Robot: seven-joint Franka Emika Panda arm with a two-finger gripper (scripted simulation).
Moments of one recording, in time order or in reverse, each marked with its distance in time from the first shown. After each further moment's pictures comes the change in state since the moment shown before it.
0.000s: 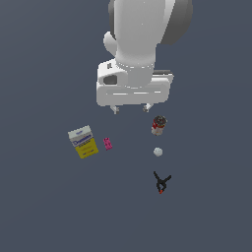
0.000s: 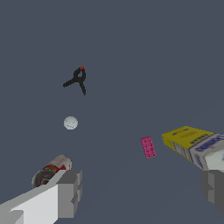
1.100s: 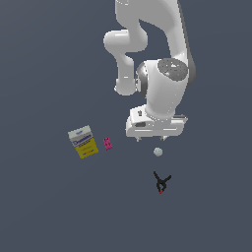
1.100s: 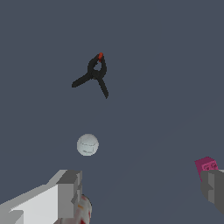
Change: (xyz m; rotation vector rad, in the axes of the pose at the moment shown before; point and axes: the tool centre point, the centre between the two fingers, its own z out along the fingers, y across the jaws) arm 0.026 -0.082 0.136 0.004 0.001 0.053
